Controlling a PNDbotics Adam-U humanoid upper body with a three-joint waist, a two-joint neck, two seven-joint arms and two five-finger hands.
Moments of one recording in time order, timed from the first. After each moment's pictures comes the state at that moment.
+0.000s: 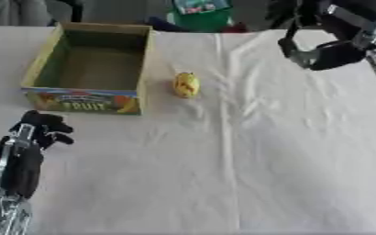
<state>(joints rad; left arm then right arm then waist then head) -0.14 0.18 -0.03 -1.74 0.16 -0.11 -0.10 -0.82 -0.55 0.16 -1.34 0.21 -0.34 0.58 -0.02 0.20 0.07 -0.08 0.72</state>
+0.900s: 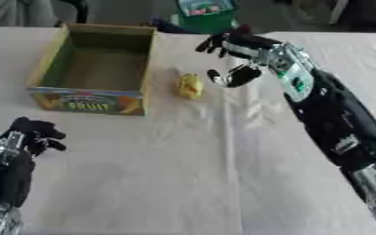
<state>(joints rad) -0.15 0.18 -0.05 -1.74 0.17 -0.11 -0.12 -1.01 -0.27 0.14 -0.84 0.86 -0.51 0.39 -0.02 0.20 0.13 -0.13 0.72</state>
